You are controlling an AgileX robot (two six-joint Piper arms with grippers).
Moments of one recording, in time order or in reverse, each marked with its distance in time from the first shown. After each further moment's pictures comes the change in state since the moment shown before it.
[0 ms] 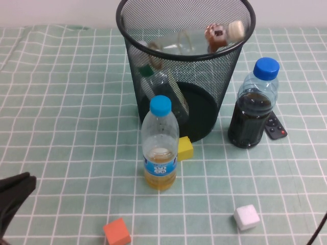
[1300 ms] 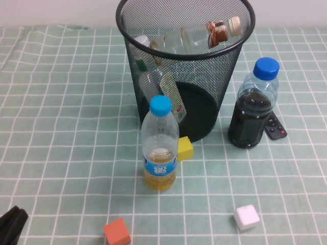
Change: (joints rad) right arm 0.536 -1.157 1.406 -0.823 -0.156 0.704; left arm 0.000 -0.463 0.501 -0.133 -0.410 -0.008
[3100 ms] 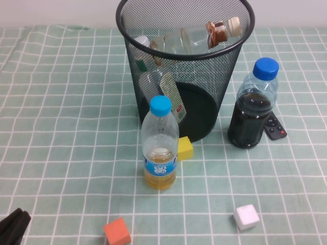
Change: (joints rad) right arm -1.113 -0.843 1.062 -0.446 -0.871 0.460; left arm 0.000 0.000 0.003 0.000 0.021 0.004
